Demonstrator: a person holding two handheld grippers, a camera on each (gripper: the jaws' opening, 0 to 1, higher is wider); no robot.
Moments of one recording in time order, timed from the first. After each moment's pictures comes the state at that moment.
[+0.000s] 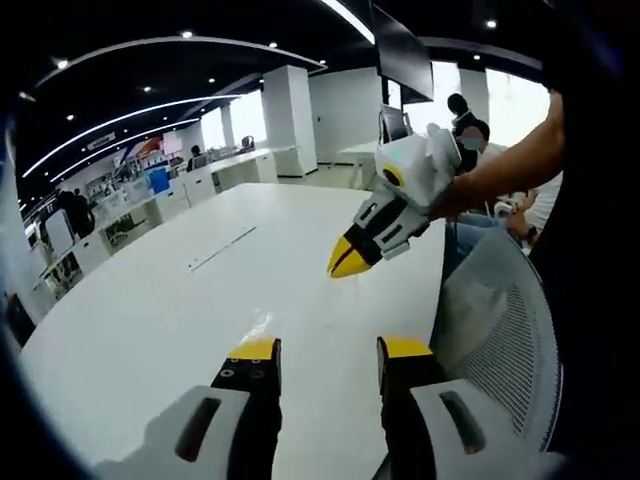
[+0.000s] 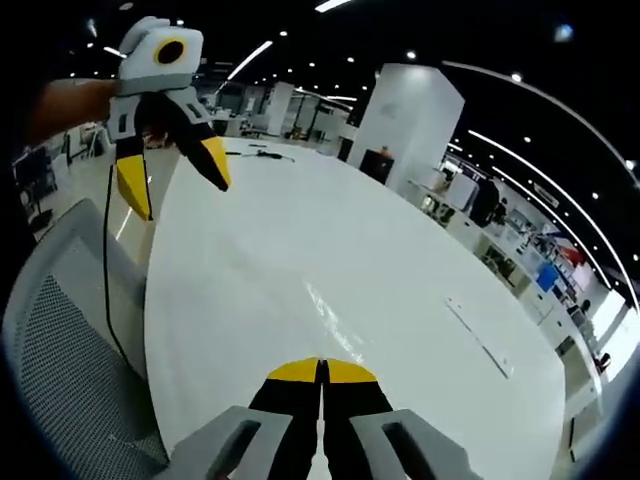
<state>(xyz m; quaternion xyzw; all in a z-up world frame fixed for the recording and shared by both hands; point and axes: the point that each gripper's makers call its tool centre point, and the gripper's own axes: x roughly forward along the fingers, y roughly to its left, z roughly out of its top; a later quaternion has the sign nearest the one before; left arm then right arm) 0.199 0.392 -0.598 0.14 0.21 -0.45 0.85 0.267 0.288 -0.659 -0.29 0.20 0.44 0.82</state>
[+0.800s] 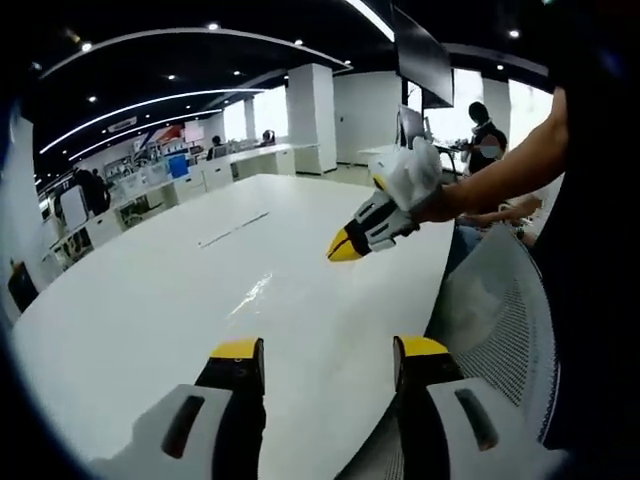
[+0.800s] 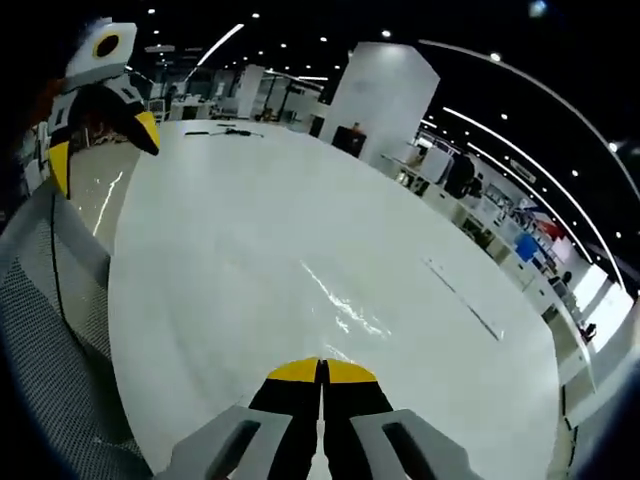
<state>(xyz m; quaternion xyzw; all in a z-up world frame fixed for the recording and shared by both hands) 0.167 0.401 -0.624 0.11 0.23 -0.41 0.88 0.292 0.258 -0.699 -0.28 0.25 0.37 0.85</state>
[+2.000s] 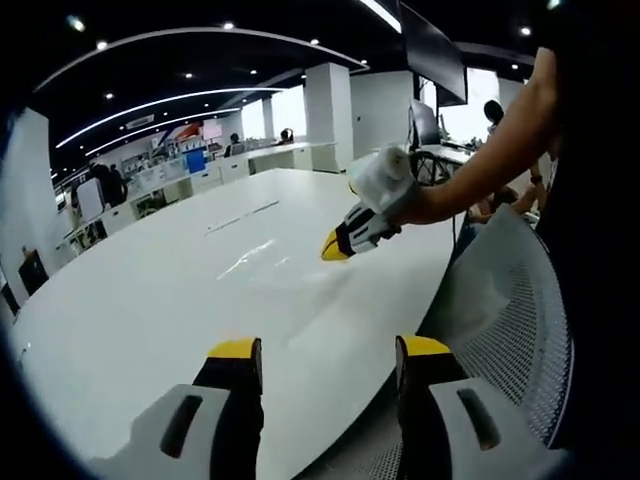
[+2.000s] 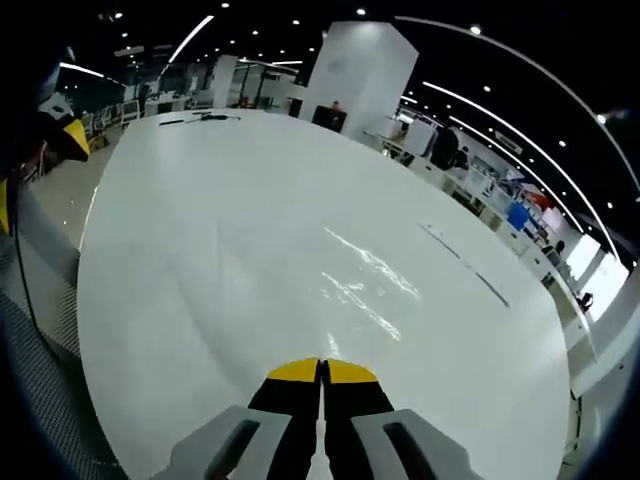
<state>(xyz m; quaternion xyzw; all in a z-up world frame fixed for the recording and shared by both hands) 0.148 0.404 -0.650 0.11 0.22 -0.38 0.89 0.302 0.265 -0.741 -0.27 0.28 0.34 0.86</state>
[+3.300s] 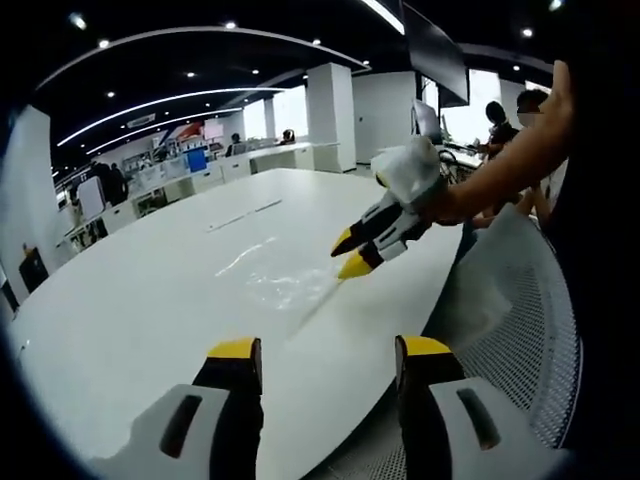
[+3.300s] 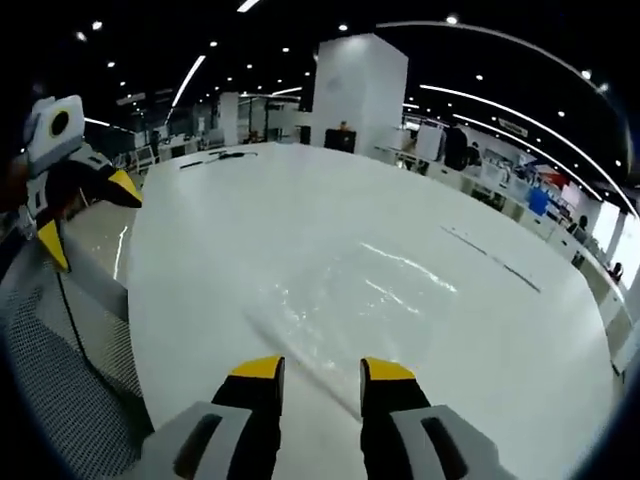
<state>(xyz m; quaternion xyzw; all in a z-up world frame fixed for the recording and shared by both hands) 0.156 0.405 -0.656 0.11 0.22 -0.37 0.89 0.263 0.275 -0.730 -0.17 0.27 0.40 0.86</state>
